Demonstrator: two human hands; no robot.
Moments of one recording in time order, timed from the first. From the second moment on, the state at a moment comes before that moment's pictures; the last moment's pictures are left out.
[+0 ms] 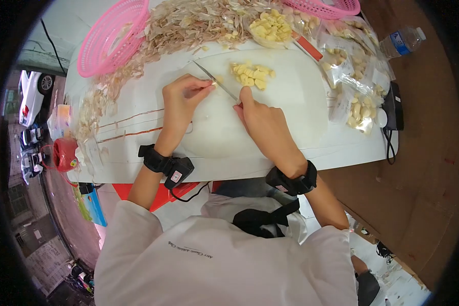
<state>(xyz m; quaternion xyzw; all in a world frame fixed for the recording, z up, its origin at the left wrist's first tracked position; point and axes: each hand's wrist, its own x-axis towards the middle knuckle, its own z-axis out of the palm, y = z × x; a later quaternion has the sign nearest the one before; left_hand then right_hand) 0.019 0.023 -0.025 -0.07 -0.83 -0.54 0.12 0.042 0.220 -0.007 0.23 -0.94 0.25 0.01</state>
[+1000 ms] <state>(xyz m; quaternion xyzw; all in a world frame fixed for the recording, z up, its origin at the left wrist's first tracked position) 0.018 0.024 -0.029 -0.06 -0.81 -0.58 0.12 0.037 0.217 -0.001 0.25 -0.95 0.19 -0.02</state>
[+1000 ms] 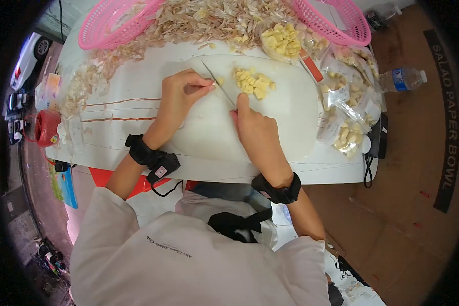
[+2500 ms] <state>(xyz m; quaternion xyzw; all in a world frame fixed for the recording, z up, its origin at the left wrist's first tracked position) 0.019 0.022 -0.029 -0.08 -0.82 -0.56 0.13 0.040 0.211 0.003 0.23 -0.95 0.21 -0.03</state>
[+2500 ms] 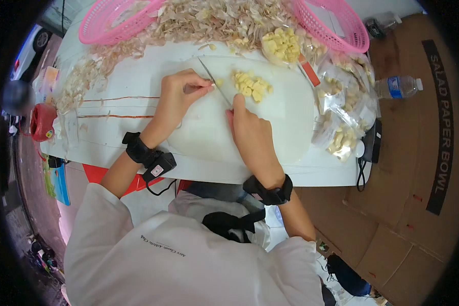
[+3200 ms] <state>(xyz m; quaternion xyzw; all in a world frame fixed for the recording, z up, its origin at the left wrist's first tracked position) 0.019 0.024 -0.025 -0.06 -0.80 -0.58 0.12 0.039 0.216 0.000 0.23 -0.94 0.26 -0.01</state>
